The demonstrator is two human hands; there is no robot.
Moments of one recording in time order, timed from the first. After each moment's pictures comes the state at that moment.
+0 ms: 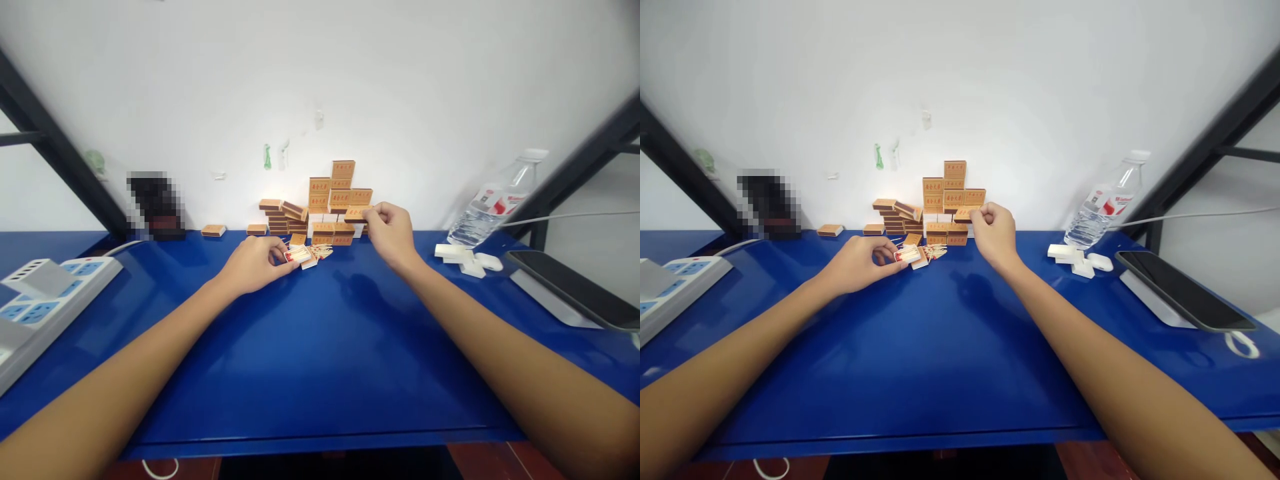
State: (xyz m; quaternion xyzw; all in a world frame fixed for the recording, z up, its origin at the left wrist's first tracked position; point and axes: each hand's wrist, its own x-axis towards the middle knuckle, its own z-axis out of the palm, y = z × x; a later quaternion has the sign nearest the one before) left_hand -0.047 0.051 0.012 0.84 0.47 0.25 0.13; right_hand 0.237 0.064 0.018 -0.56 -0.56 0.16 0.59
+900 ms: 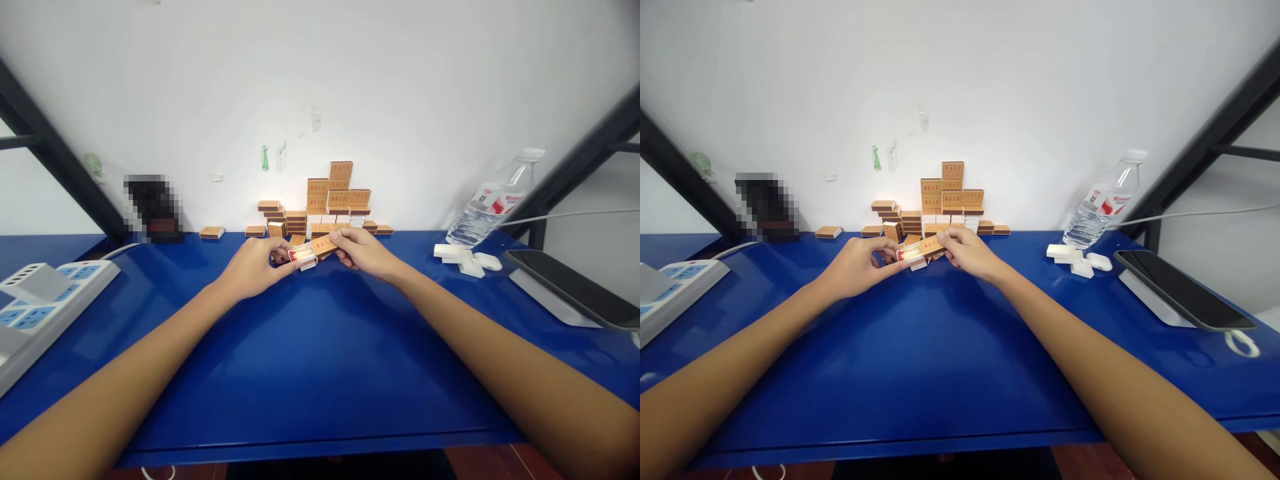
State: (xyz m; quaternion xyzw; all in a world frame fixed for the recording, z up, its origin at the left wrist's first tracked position) left_hand -0.042 0.045 0.013 0.85 0.41 0.30 0.13; right_hand 0.220 0.057 0.002 -0.44 -0.66 0.45 0.41
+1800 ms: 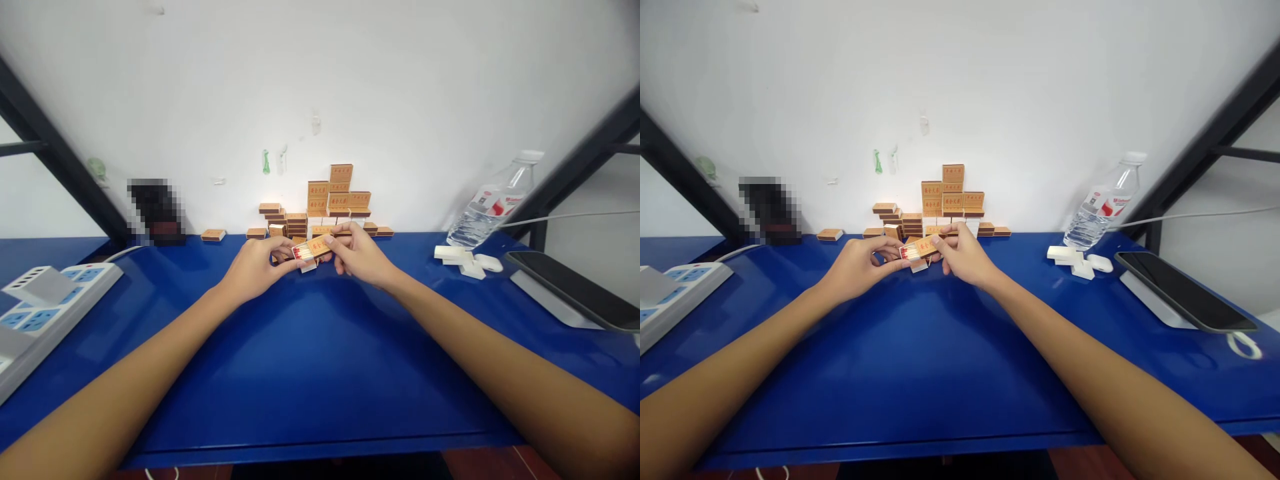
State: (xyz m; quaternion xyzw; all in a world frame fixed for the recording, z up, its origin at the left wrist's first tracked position) left_hand -0.039 0.041 0.015 0.84 0.40 0.34 0.15; right_hand 0.206 0.049 -0.004 -0.43 -0.64 0.42 0.47
